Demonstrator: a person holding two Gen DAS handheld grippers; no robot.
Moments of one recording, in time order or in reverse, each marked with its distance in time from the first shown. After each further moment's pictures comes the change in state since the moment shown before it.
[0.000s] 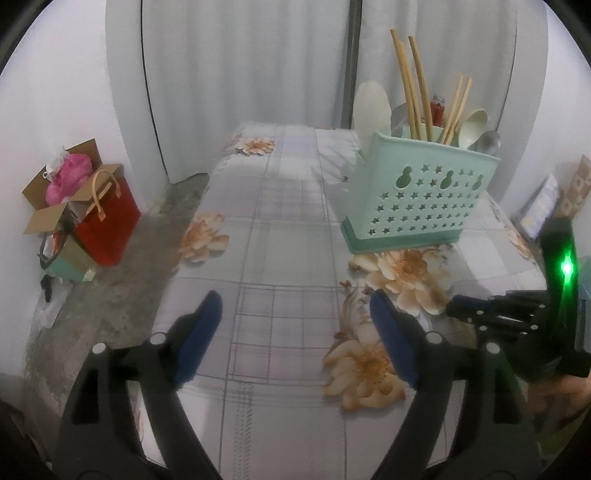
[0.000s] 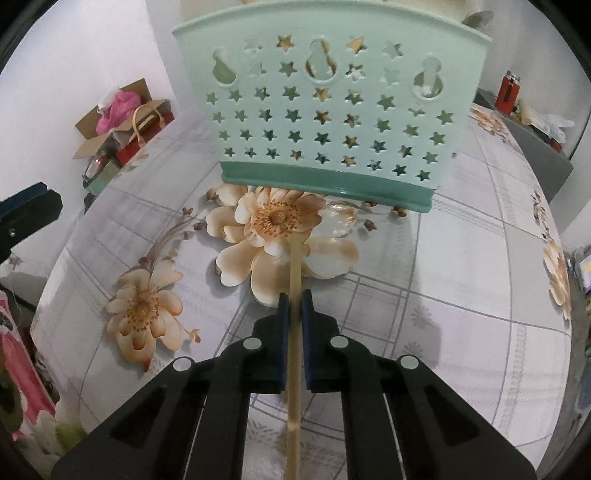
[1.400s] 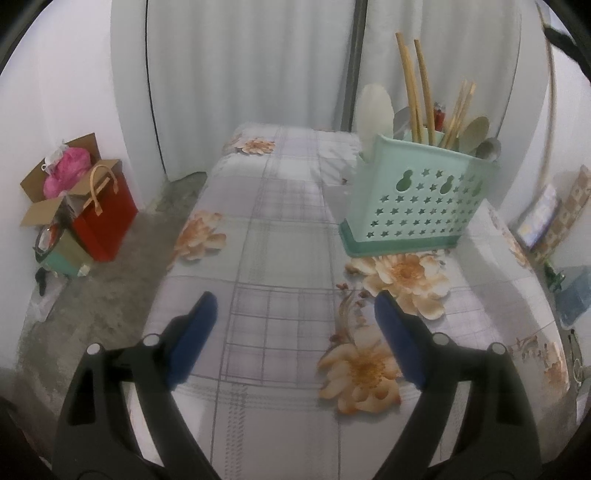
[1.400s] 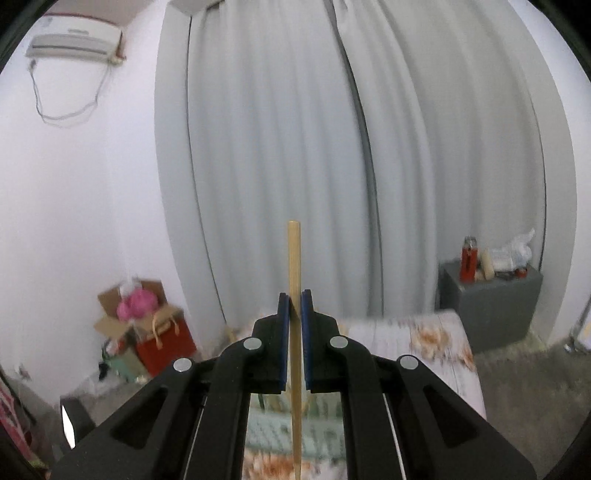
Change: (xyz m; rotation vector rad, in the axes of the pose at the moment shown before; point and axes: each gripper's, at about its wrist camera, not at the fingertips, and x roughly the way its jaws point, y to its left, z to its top) left arm 0.001 0.003 0.001 -0.037 -0.008 -0.029; right arm -0.236 -0.043 0.110 0.070 -0.812 0.030
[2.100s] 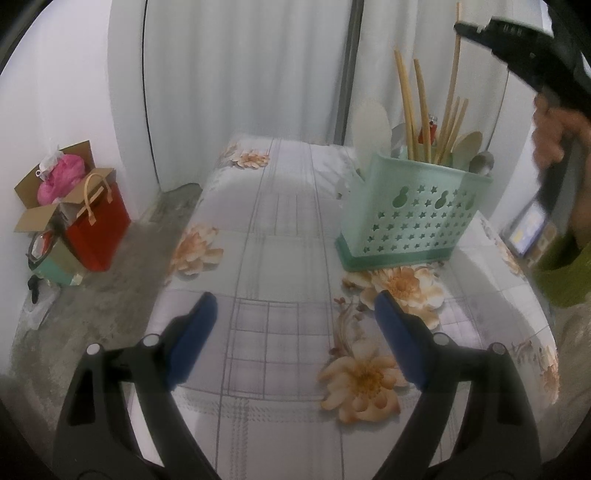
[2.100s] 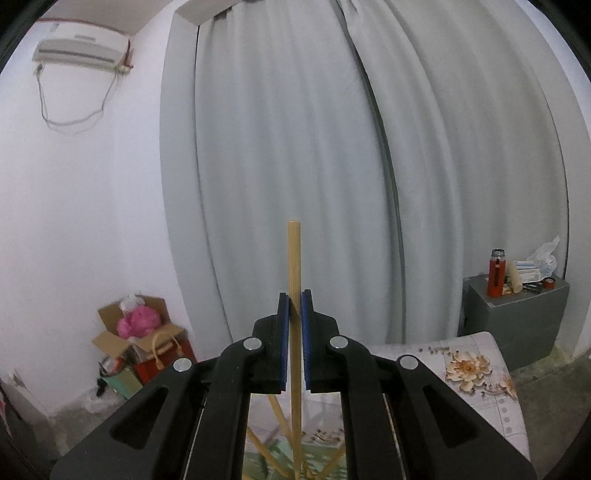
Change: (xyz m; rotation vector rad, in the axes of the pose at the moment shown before) left arm -0.002 0.007 0.002 0.004 -0.051 -0.030; right arm 0.100 0.014 -0.022 -0.012 -0.060 0.039
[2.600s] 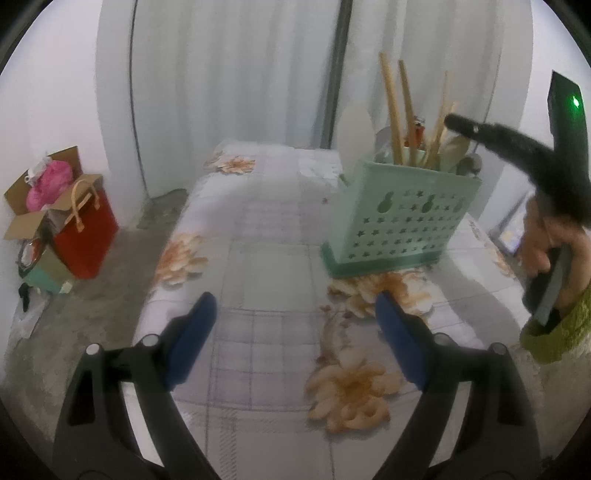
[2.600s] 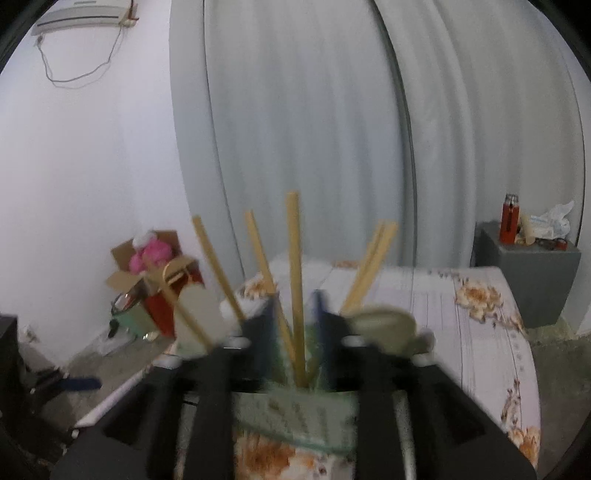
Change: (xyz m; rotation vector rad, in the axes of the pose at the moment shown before) left arm 0.006 -0.009 0.005 0.021 -0.015 -0.055; right arm -0.015 -0.023 -0.081 -0.010 0.252 0.077
